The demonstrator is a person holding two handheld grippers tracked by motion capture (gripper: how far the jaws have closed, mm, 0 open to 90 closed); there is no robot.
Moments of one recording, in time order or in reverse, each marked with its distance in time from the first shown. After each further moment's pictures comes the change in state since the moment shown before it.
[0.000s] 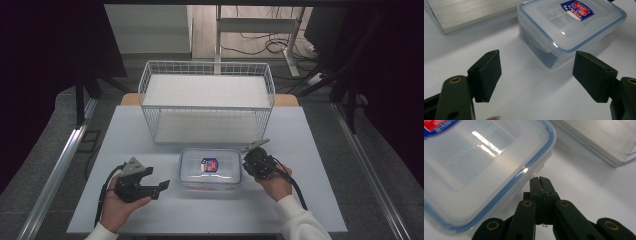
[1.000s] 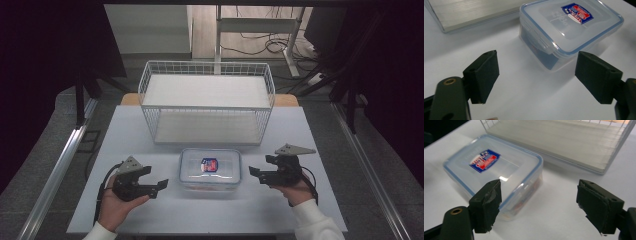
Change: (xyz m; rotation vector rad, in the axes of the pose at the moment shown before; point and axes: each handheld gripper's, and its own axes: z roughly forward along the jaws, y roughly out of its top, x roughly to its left) left arm 0.006 0.002 -0.002 -0.011 -0.009 -0.041; right arm -0.025 -0.043 -0.053 -0.355 0.170 0.207
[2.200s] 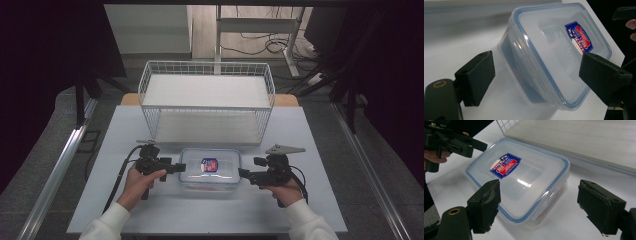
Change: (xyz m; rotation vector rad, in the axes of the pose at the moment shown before) left arm 0.031 0.037 0.076 0.130 -0.266 -0.251; right arm 0.012 0.001 0.020 0.013 0.111 0.051
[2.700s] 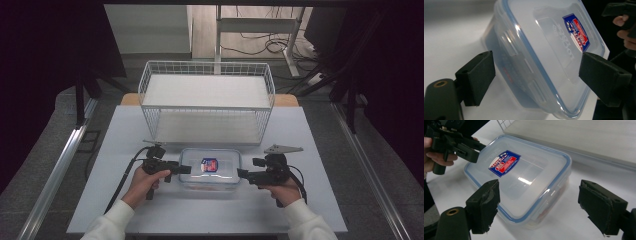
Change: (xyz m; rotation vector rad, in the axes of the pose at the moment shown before) left arm 0.008 -0.001 0.021 0.063 -0.125 -0.050; right arm -0.003 -0.001 0.008 0.019 0.019 0.035
